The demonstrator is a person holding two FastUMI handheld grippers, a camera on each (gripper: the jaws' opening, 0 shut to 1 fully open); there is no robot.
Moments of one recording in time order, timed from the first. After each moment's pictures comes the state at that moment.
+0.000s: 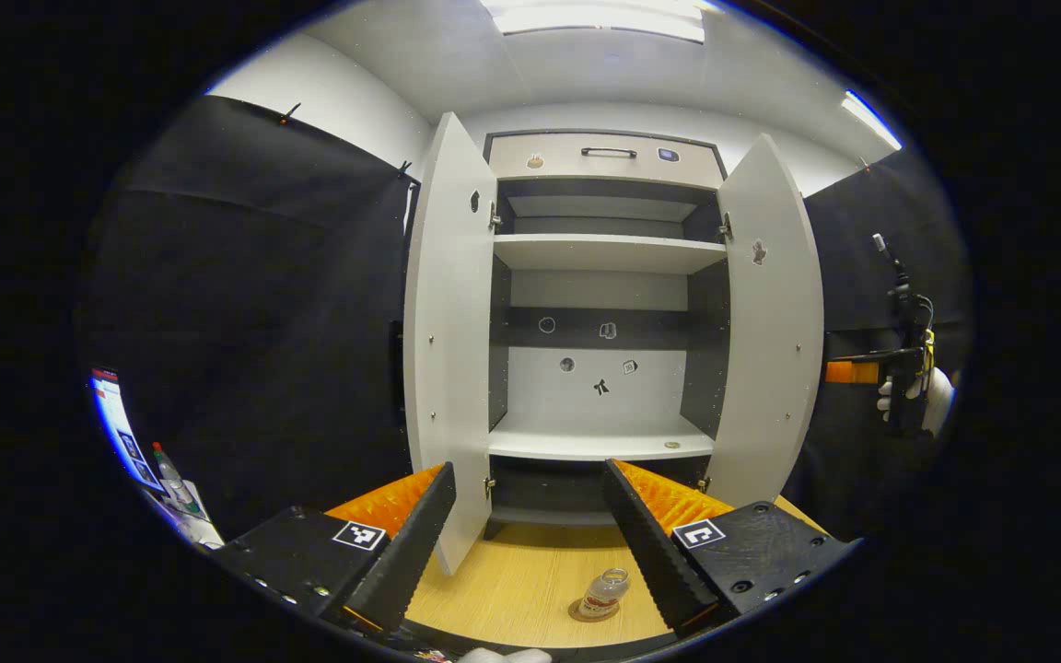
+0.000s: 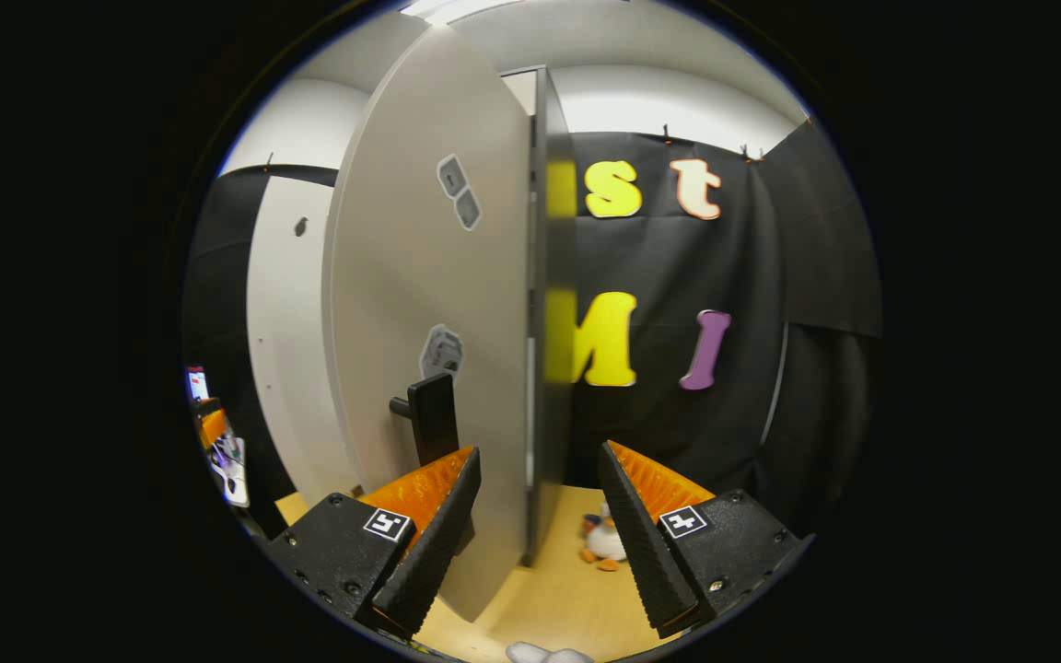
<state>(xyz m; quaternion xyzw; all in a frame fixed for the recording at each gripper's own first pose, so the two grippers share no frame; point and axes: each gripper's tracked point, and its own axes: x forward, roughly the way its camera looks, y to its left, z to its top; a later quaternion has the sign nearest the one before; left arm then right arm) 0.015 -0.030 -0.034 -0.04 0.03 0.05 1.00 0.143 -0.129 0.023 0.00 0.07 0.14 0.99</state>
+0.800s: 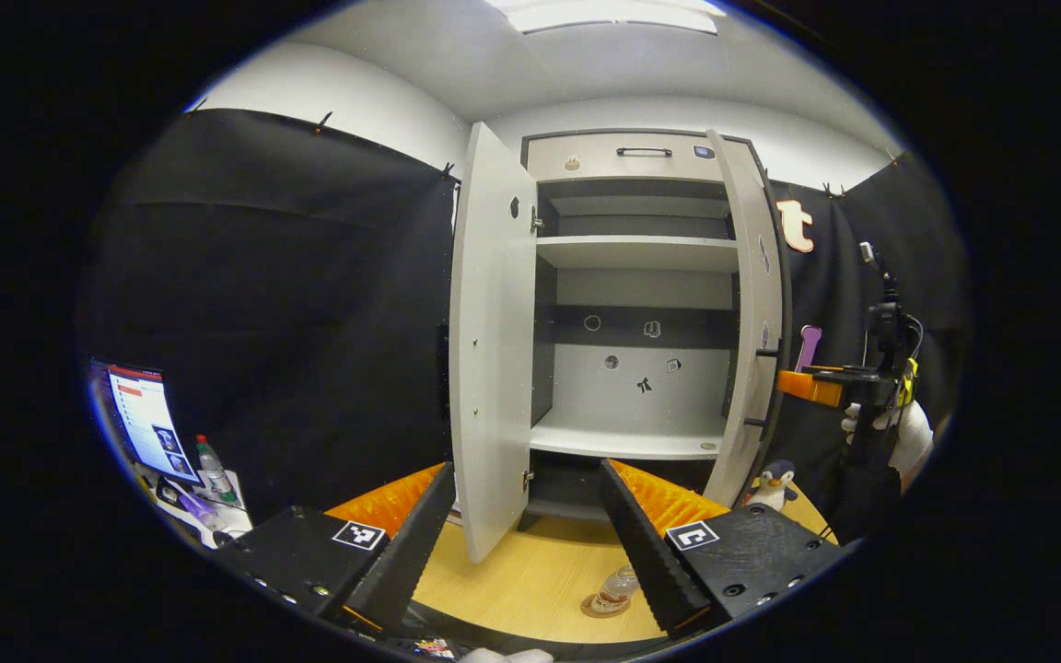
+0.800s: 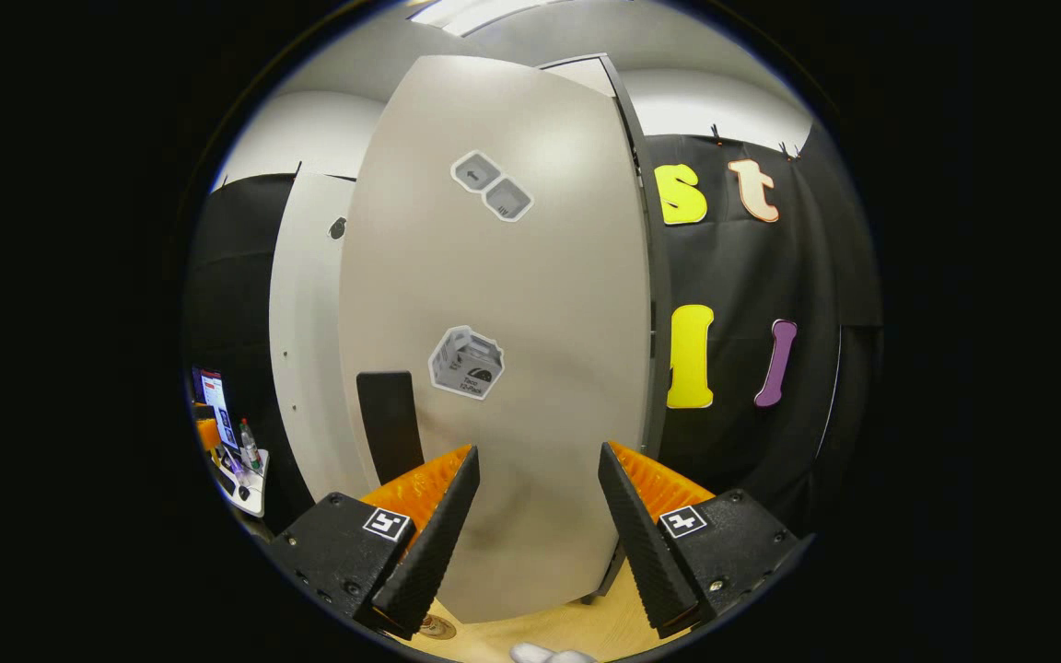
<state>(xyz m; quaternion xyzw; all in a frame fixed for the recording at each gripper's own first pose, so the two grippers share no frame) -0.004 -0.023 -0.024 -0.03 0.05 0.13 0.99 0.190 -0.052 0.021 -0.01 0.03 0.20 0.98</state>
